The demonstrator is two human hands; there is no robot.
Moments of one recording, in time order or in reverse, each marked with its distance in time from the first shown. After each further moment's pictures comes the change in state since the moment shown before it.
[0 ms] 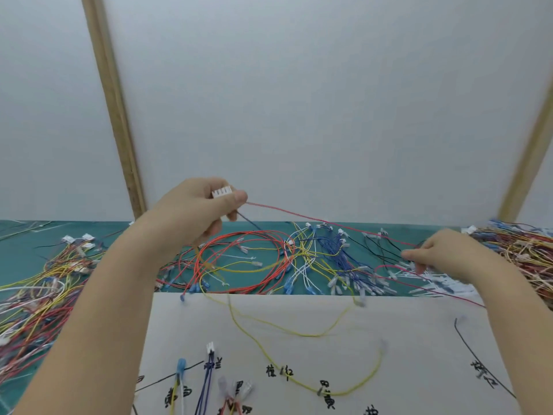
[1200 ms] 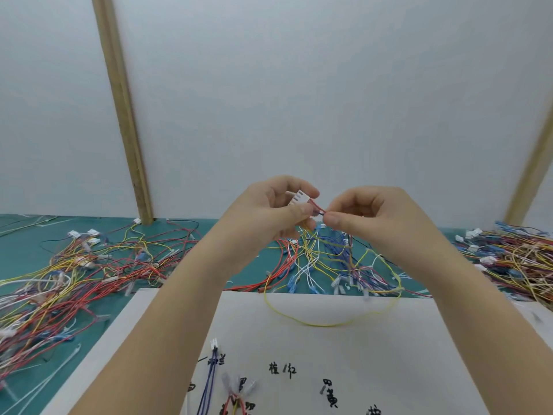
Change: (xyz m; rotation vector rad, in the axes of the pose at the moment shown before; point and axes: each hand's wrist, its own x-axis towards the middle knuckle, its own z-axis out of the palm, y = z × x) left_hand -0.007 0.019 0.053 -0.467 -0.288 0.187; right_hand -0.065 -0.101 0.007 0.840 -0.004 -0.768
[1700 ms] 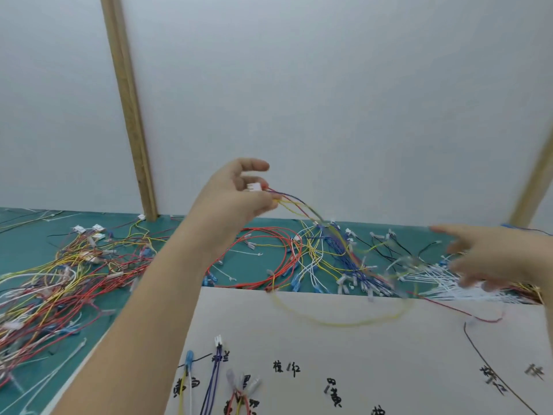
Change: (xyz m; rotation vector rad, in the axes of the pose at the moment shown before) left_hand 0.003 -0.005 -0.029 -0.089 0.350 0.030; right_hand -0.019 0.046 -0.102 -0.705 -0.124 0.787
